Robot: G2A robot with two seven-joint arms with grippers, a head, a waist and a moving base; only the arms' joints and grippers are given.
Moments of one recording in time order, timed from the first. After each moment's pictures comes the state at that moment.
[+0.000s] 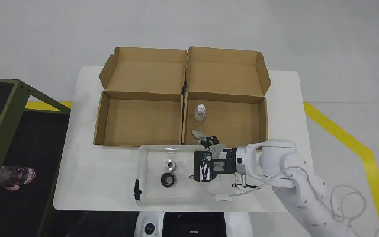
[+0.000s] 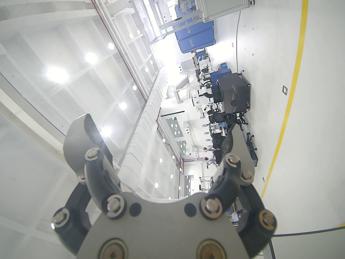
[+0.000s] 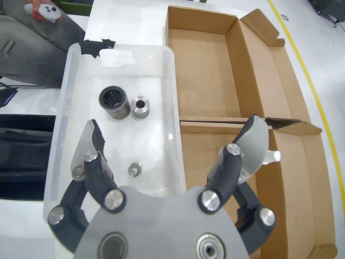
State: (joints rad) left arm -0.19 -0.18 -0.57 -1.44 2.04 -0.23 0.13; right arm -1.17 -1.09 1.05 -2.08 -1.11 -0.89 0.71
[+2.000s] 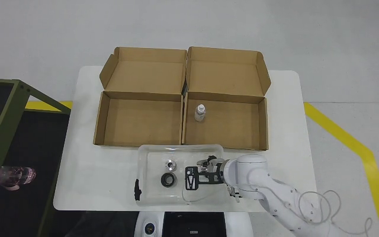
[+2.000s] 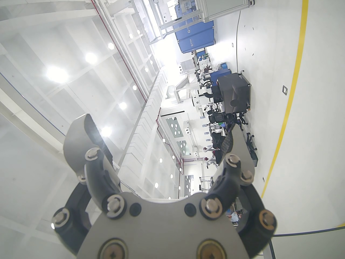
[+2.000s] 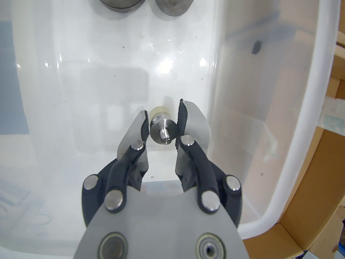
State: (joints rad) left arm -0.19 -0.18 -0.57 -1.44 2.04 -0.23 0.13; right arm -1.12 -1.08 0.79 -1.97 -1.35 -0.77 1.02
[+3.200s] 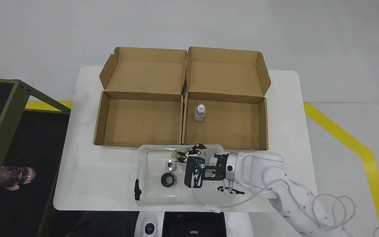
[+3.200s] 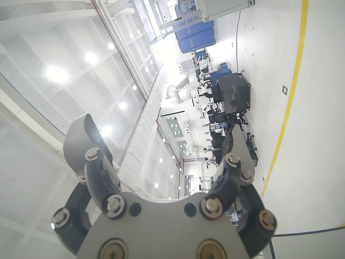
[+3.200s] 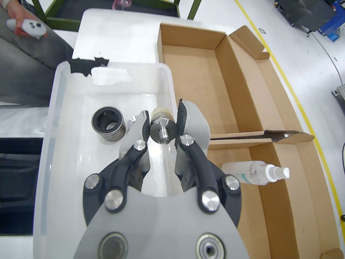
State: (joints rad) left arm -0.19 -0.18 -0.57 -1.44 2.04 -0.23 0.13; right arm -1.19 -1.07 0.95 -2.05 -1.35 -0.69 0.33
